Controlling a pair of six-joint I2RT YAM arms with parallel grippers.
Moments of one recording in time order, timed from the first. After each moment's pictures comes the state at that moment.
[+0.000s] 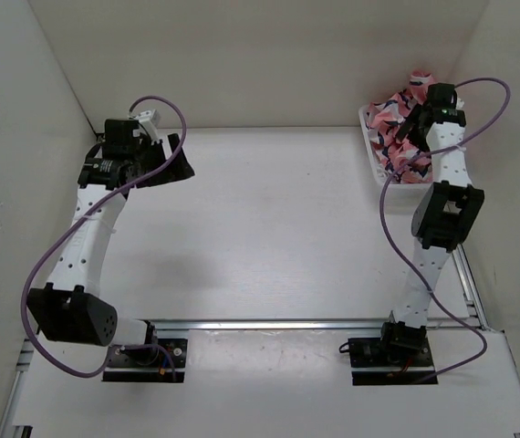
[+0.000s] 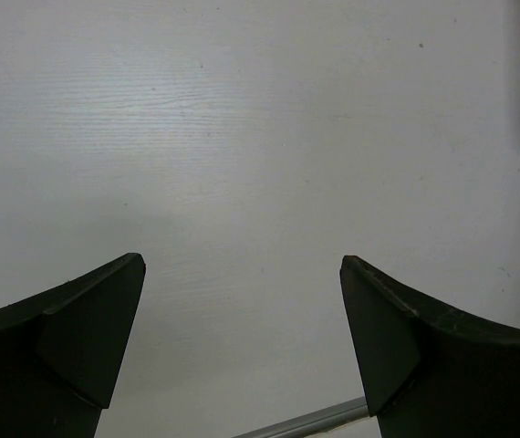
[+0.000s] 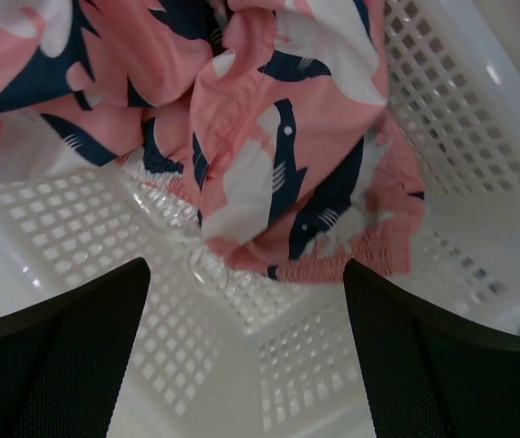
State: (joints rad) left arm -0.10 1.38 1.49 -0.81 0.23 -0.27; right arm -0.16 2.17 2.17 -0.85 0.19 0.39
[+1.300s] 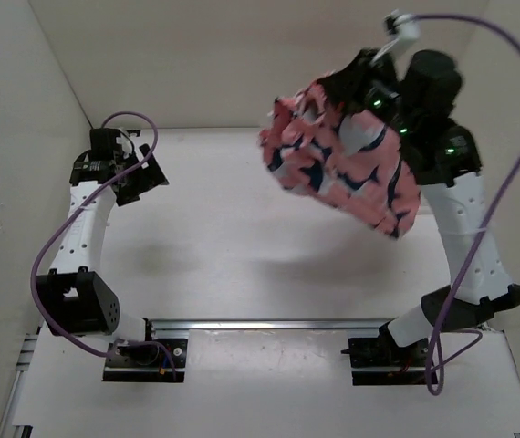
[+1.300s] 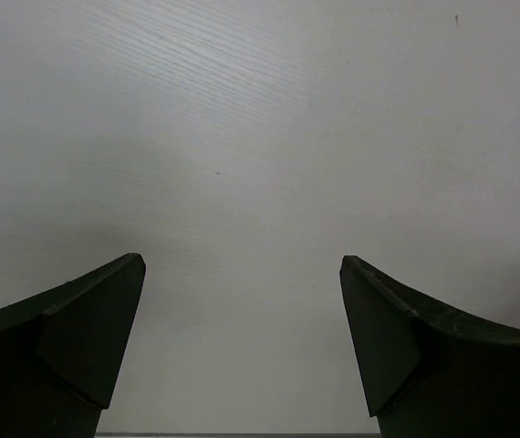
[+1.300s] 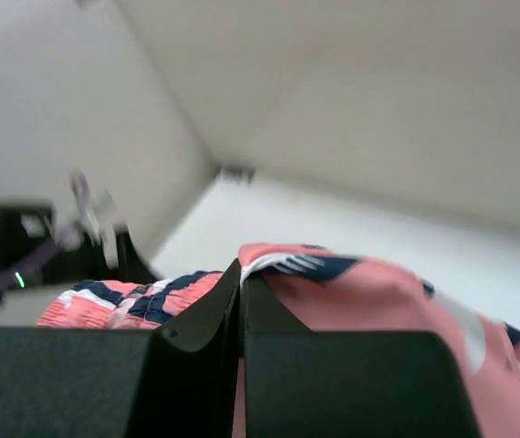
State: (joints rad) left arm 0.05 1.44 1.40 -0.83 0.12 -0.39; right arm 0.41 1.53 2.20 -0.61 -0.21 0.36
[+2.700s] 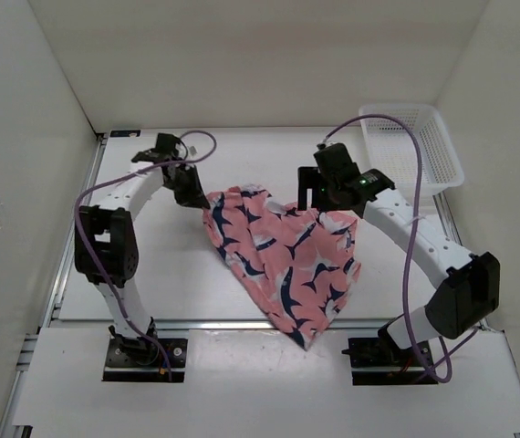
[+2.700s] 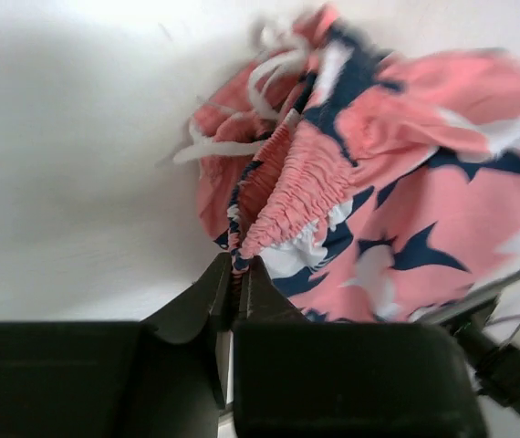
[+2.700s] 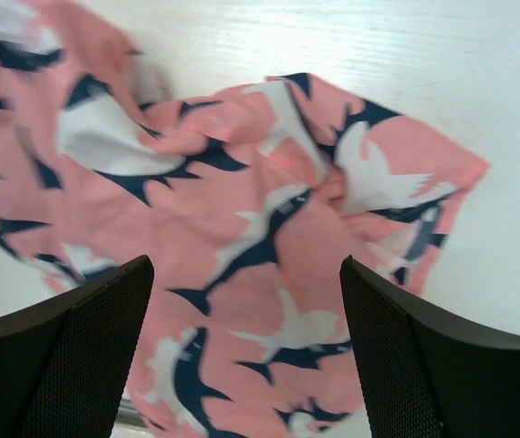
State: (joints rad) left arm -0.18 1.83 1.40 -0.73 0.39 -0.36; right arm 0.61 1.48 1.36 -0.77 0.16 0.43
